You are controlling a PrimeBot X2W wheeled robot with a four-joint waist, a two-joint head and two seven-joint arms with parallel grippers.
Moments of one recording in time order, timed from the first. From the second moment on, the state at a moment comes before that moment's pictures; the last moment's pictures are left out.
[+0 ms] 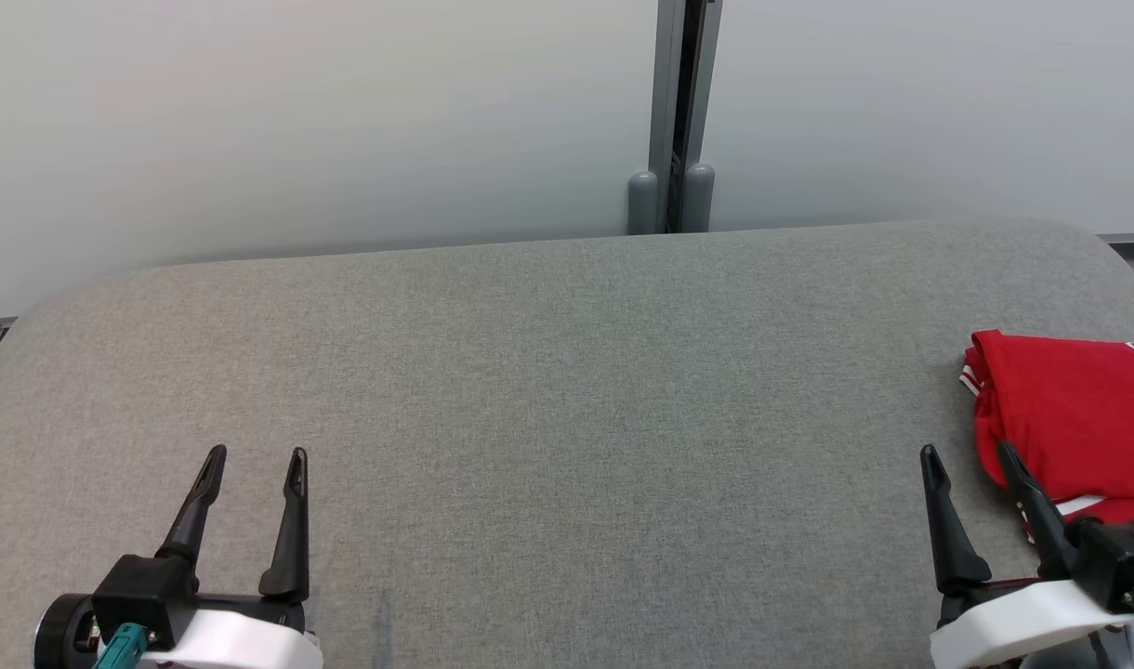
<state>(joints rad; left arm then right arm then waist) 0.04 0.19 -0.11 0.07 -0.26 0.04 -0.22 0.04 -0.07 0.00 0.04 0.19 0.13 -0.10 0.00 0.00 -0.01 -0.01</state>
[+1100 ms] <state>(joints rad) 0.06 0.21 -0.12 0.06 -0.29 0.08 -0.19 0.07 -0.06 0.00 -0.01 0.18 0.13 -0.07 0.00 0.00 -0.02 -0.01</state>
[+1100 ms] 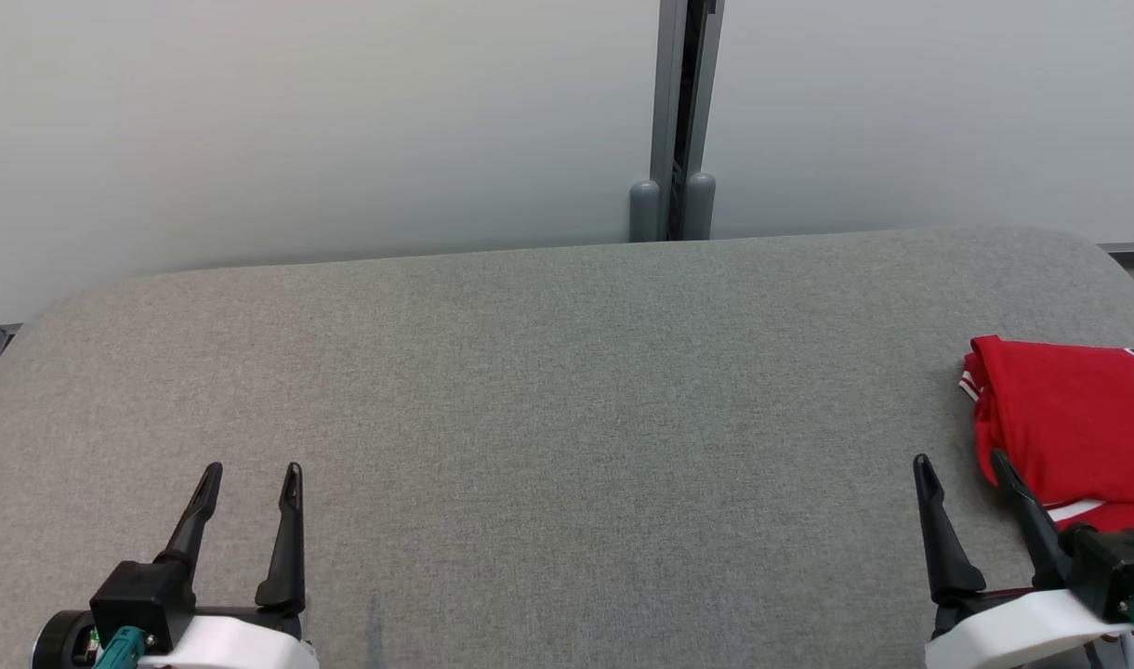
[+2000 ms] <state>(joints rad) 0.10 0.17 -0.15 0.09 -0.44 0.06 -0.19 0.11 -0.06 -0.02 0.02 0.37 0.13 -0.04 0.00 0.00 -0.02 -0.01</state>
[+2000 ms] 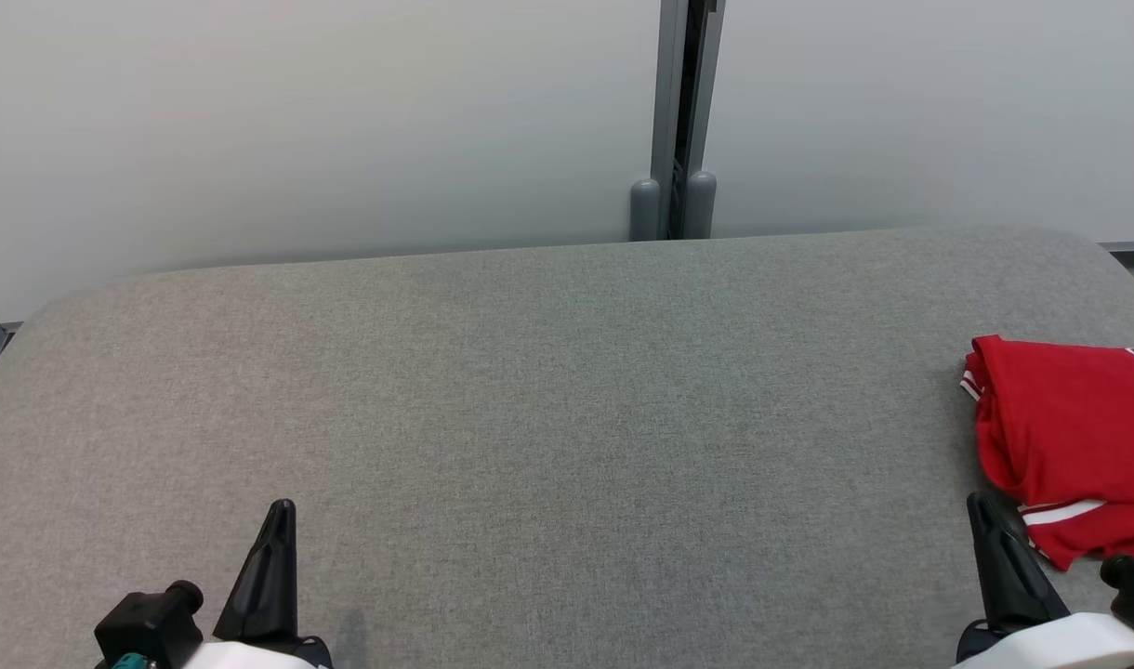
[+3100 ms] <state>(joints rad) 0.16 0.12 -0.20 0.01 -0.90 -0.02 -0.20 0.15 -0.08 -0.17 0.01 0.94 0.13 0.14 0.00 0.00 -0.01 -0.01</state>
